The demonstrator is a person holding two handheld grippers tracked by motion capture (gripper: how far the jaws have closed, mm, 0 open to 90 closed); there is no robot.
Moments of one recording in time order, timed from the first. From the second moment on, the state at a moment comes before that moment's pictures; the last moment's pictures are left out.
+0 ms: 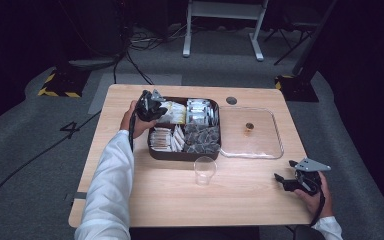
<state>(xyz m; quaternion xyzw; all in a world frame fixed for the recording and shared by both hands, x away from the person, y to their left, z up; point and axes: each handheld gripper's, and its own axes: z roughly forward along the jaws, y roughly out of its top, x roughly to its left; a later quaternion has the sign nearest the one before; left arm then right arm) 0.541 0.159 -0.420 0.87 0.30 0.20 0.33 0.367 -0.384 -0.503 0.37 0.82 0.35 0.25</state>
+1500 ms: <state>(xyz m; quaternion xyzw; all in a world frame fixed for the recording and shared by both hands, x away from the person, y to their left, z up) 0.519 0.153 -0.378 0.85 0.26 0.23 0.39 0.367 -0.384 -0.503 0.37 0.82 0.35 0.25</state>
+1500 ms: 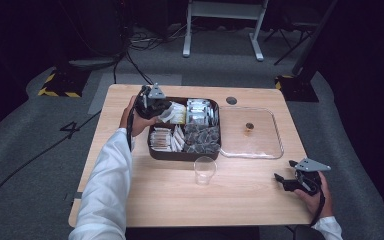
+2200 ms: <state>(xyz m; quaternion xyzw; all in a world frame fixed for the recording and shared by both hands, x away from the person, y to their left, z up) 0.477 0.147 -0.341 0.84 0.22 0.22 0.43 0.368 -0.385 -0.503 0.37 0.82 0.35 0.25</state>
